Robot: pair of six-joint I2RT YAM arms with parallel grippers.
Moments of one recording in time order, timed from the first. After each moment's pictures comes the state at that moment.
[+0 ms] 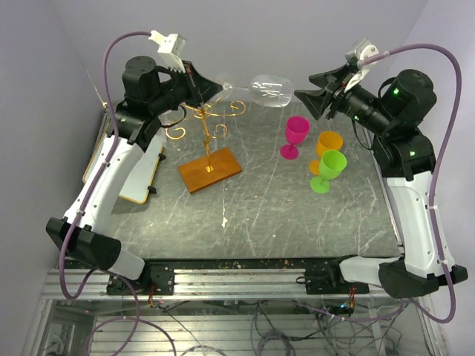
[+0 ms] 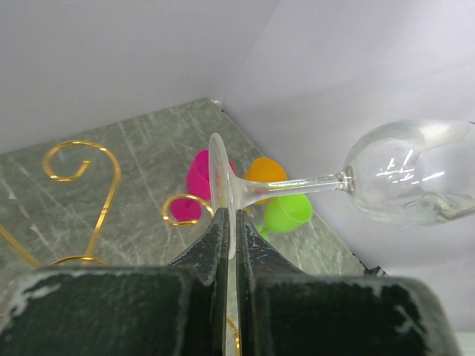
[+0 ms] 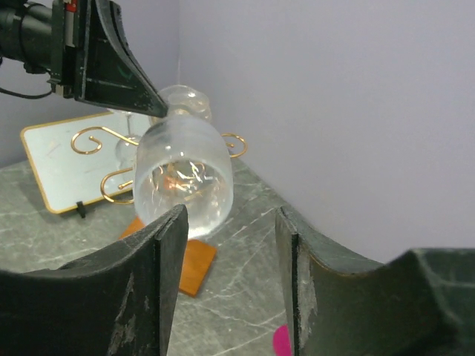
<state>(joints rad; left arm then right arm) -0.38 1.47 1.71 -0.24 0.48 -0.45 0.30 1.27 1.82 -0.46 -0.56 -0.16</state>
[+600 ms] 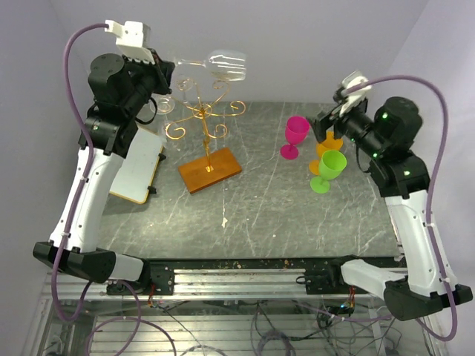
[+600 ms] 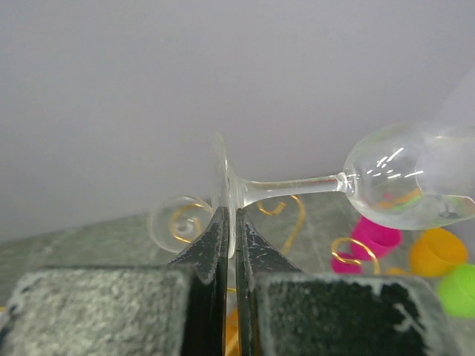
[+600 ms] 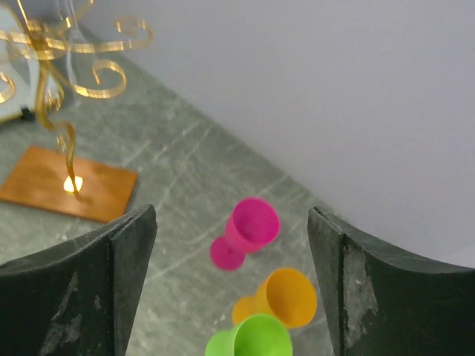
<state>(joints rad) -0.27 1.37 1.75 -0.31 0.11 -0.17 0.26 1.11 1.57 -0.50 -0.28 -0.35</state>
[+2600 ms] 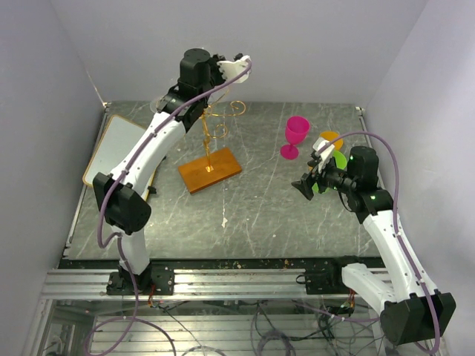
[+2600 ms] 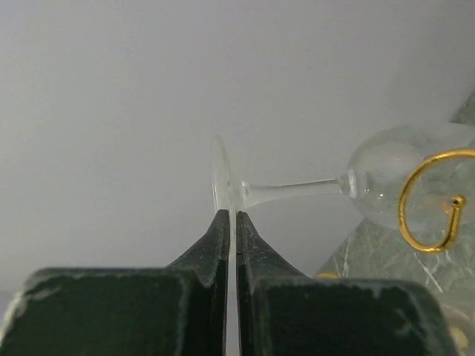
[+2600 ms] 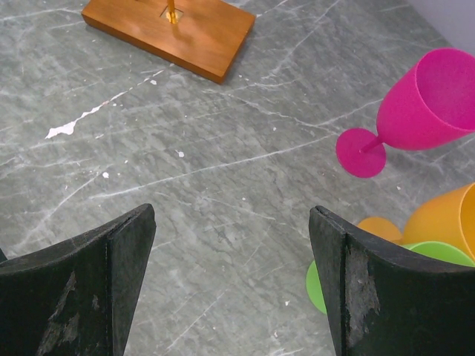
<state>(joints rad) -0.52 1.85 2.01 -0.22 -0.30 1.15 0.14 0.91 0.83 -0.41 -0.63 -0.47</state>
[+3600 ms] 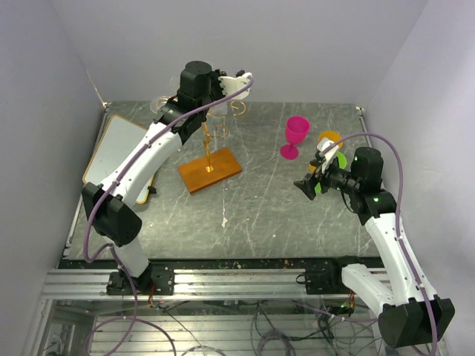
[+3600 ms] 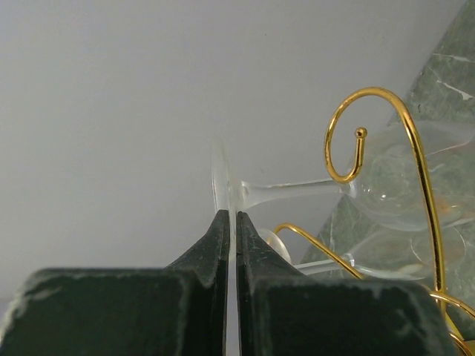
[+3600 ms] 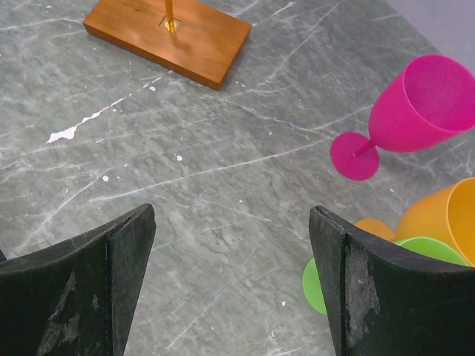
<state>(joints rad) -0.57 1.72 1.84 -0.28 -0.32 1.17 0.11 0.88 0.83 -0.41 -0.66 -0.47</state>
